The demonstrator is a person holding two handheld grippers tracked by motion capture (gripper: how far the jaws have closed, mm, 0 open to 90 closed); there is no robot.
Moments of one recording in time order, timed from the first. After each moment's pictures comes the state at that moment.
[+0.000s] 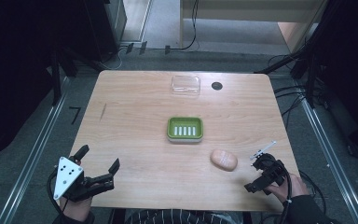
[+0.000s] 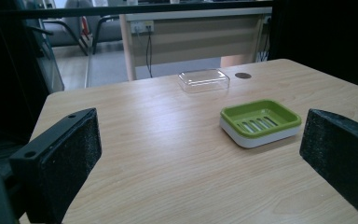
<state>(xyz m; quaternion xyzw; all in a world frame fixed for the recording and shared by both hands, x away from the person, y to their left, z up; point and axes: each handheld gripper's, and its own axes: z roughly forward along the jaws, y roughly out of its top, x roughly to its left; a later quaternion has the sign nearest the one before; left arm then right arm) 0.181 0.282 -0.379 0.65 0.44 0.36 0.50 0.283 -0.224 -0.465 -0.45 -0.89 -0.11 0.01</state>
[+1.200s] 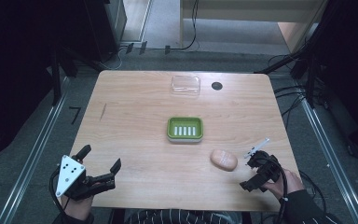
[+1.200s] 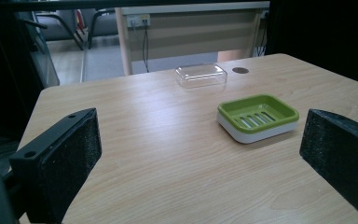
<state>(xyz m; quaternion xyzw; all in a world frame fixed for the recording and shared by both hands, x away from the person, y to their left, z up) 0.184 0.283 -0.381 0.66 0.44 0.35 0.49 0.287 -0.206 -0.453 -0.40 -0.91 -0.12 -0.01</state>
